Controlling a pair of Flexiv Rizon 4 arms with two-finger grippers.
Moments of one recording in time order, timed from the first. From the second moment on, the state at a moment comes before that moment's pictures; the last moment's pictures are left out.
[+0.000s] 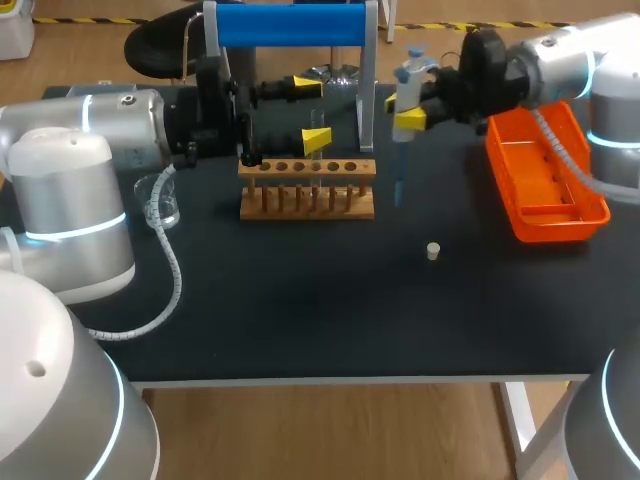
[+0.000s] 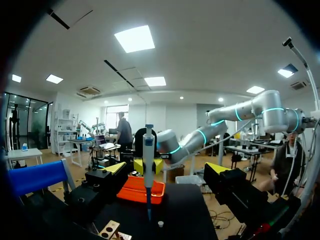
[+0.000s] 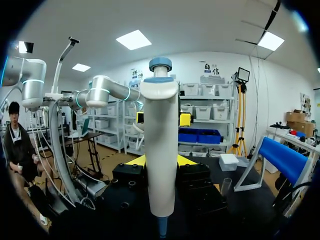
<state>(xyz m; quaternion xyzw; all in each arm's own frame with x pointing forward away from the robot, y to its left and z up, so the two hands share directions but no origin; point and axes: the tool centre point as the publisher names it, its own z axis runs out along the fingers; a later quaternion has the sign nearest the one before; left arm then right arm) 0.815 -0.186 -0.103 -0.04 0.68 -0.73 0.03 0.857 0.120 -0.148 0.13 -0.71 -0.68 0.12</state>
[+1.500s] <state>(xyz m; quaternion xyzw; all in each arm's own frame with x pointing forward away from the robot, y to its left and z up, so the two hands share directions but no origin) 0.815 -0.186 -0.103 -0.04 0.68 -0.73 0.03 0.900 -0.137 -0.093 0.07 -0.71 -0.70 0.05</state>
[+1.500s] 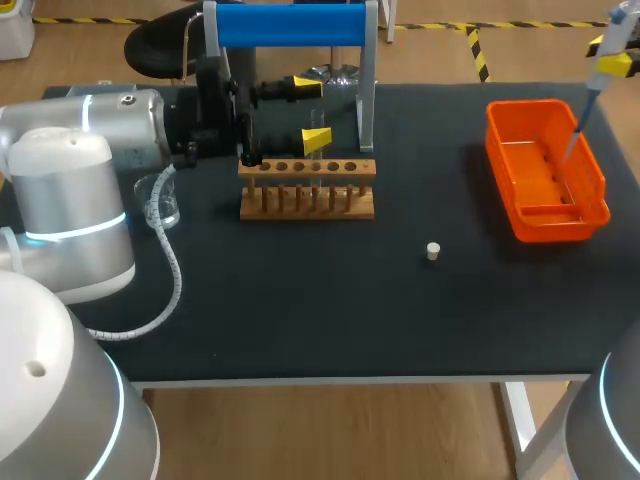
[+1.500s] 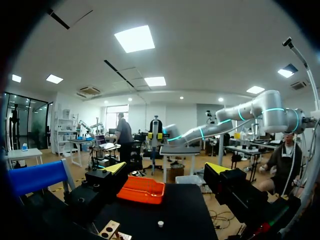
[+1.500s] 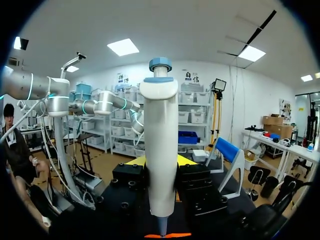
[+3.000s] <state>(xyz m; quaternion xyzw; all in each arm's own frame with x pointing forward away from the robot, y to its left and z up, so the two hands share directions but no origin) 0.815 -0.186 -0.103 -0.04 0.68 -0.73 0.03 0.911 -0.155 -0.095 0.08 -0.71 -0.70 0.05</state>
